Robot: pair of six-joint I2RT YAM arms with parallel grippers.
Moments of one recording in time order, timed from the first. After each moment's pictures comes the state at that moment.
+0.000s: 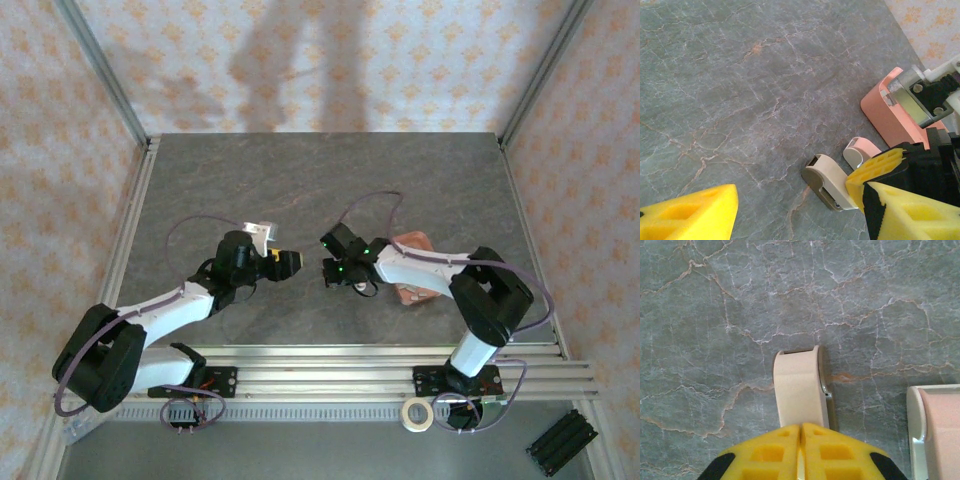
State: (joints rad) left arm -0.44 1.23 0.44 0.26 0.30 -0.49; right arm 0.83 1.67 0.99 -0.43 -0.02 0.65
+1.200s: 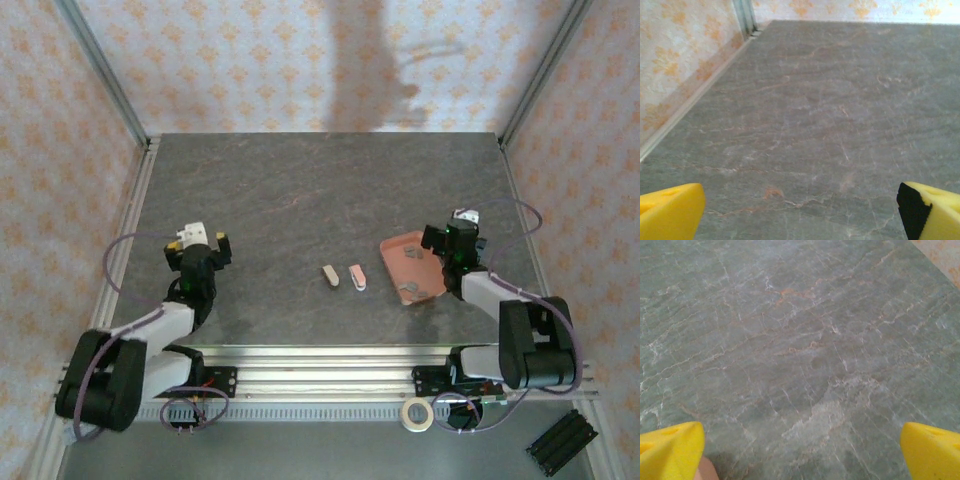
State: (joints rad) left arm -0.14 1.16 0.21 0.55 -0.49 -0.11; right arm 0.05 1.32 0.44 0.29 0.26 0.19
